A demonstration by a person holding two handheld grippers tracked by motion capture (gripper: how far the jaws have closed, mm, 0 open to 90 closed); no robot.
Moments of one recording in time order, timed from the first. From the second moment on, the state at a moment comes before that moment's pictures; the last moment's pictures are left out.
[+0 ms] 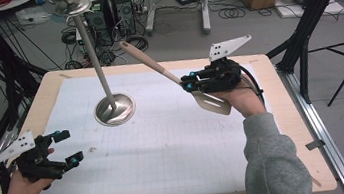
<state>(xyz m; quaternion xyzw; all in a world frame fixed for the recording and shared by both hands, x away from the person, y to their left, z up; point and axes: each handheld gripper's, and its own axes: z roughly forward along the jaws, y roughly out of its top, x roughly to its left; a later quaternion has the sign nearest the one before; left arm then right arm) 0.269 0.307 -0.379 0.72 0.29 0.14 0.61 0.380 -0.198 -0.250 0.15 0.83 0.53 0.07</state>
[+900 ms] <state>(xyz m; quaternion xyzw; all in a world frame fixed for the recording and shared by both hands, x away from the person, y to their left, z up) 0.268 0.302 -0.382 0.73 0.28 0.13 0.61 0.391 -0.206 -0.220 0.15 0.81 0.56 0.09</state>
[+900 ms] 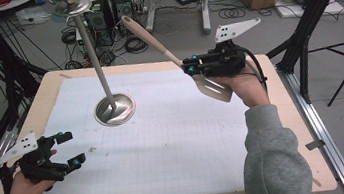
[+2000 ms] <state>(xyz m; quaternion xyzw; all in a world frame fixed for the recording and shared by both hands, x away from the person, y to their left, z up) 0.265 0.302 -0.382 0.73 0.28 0.13 0.62 0.401 -0.162 -0.197 0.15 0.83 0.53 0.10</state>
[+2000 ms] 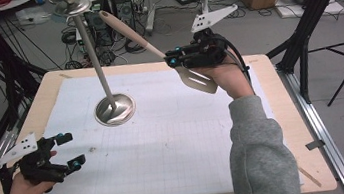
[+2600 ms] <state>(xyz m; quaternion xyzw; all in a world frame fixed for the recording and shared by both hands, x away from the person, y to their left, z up) 0.263 0.305 -0.383 0.72 0.29 0.13 0.61 0.409 -0.151 -0.196 0.15 0.82 0.54 0.10</state>
